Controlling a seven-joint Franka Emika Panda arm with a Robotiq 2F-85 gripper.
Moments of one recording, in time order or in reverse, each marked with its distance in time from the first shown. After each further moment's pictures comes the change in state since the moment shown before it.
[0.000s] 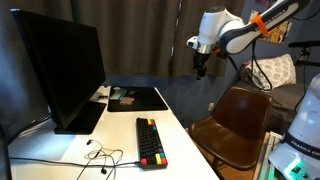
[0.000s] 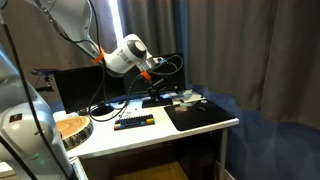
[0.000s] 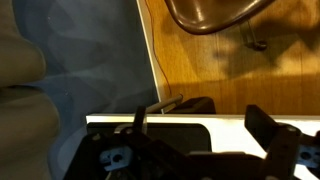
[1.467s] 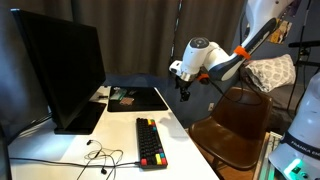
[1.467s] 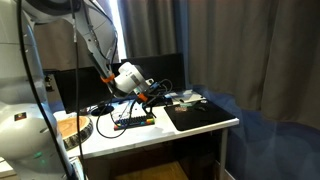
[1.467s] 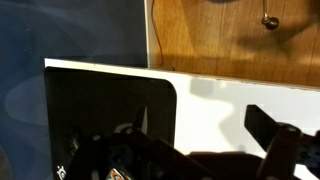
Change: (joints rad) arm 0.064 0.339 0.083 0.059 -0.415 0.189 0.419
